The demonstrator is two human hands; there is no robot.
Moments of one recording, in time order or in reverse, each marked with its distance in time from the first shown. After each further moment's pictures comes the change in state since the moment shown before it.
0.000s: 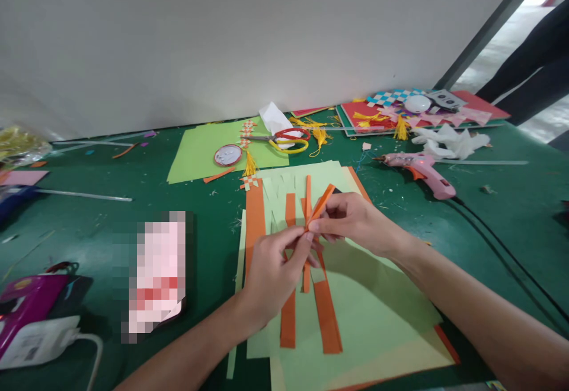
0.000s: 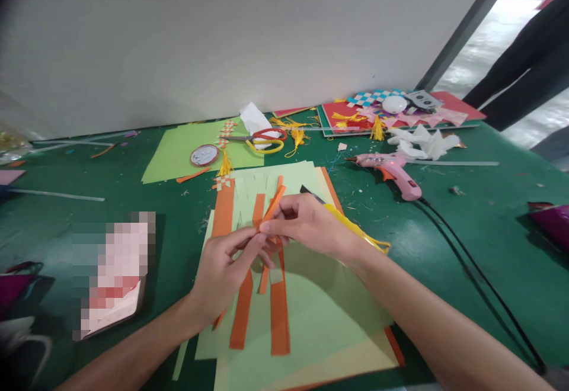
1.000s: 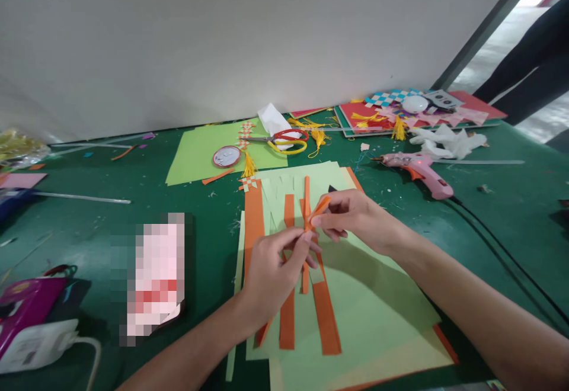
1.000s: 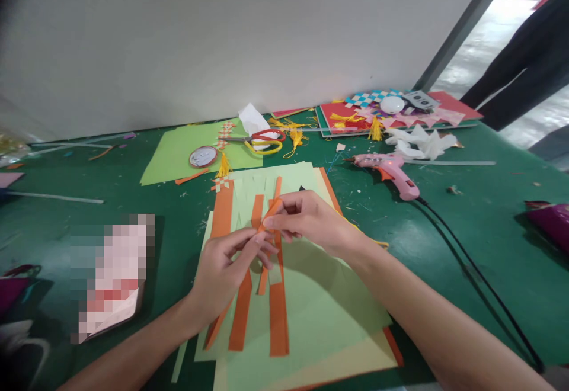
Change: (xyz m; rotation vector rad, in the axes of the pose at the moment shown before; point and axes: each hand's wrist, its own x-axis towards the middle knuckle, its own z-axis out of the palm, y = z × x) left_hand 0.000 -0.006 0.001 -0.064 -0.006 -0.001; right_hand 0.001 -0.002 -0.004 0.107 0.004 -0.009
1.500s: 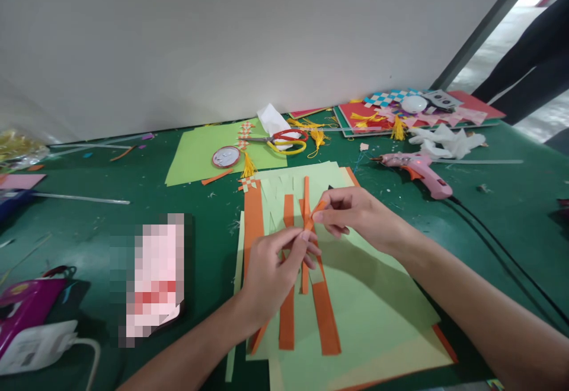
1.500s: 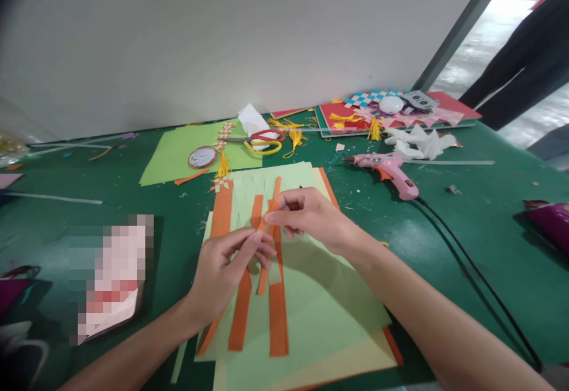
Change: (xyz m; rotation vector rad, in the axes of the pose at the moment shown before) left_hand -0.002 0.002 -0.001 -0.054 -0.007 -0.027; right_hand -0.001 -0.004 -0.002 -0.052 0.050 0.005
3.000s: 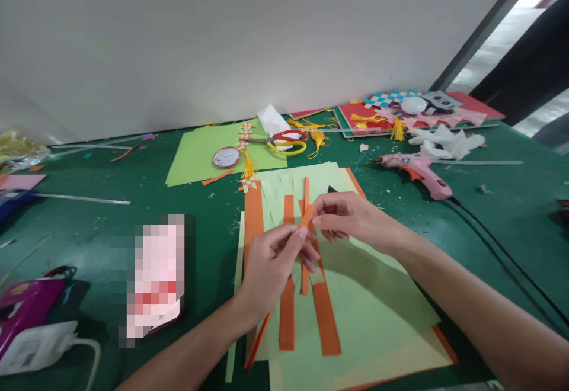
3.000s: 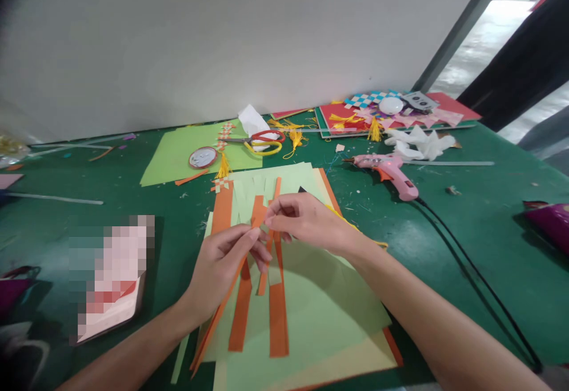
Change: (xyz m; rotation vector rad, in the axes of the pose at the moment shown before) left_hand 0.005 0.007 -0.002 -0.204 -0.005 -0.105; right_hand 0.000 -0.006 0.001 -0.162 -0.062 0.045
